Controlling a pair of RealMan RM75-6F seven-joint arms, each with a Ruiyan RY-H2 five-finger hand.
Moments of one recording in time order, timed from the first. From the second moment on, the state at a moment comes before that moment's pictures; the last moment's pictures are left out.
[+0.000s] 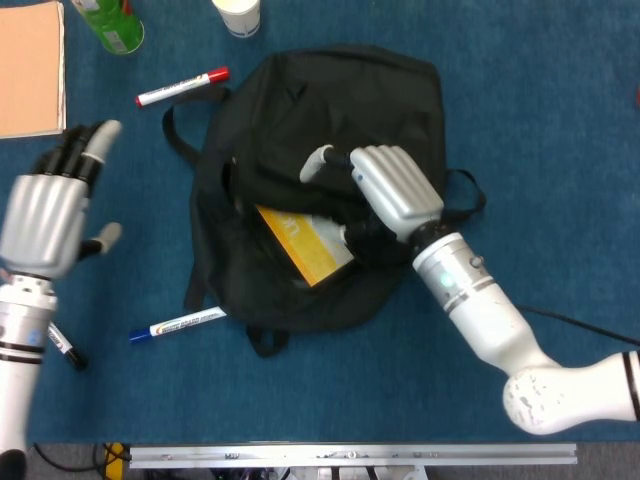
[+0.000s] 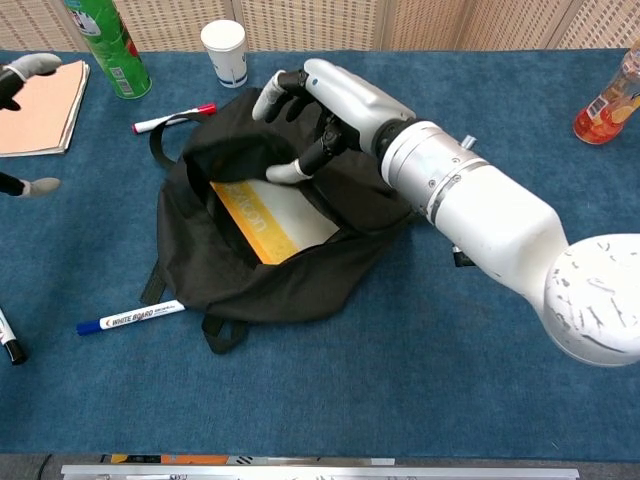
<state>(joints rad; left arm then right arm) -0.33 -1.28 -0.07 -1.71 1.38 1.39 0.24 0.85 -1.68 0.33 -1.90 -0.75 1.11 -0.47</state>
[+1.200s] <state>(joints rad) -0.16 -1.19 -0.05 -1.56 1.46 1.56 0.12 0.26 -1.13 -0.04 -1.83 -1.35 1.63 -0.27</state>
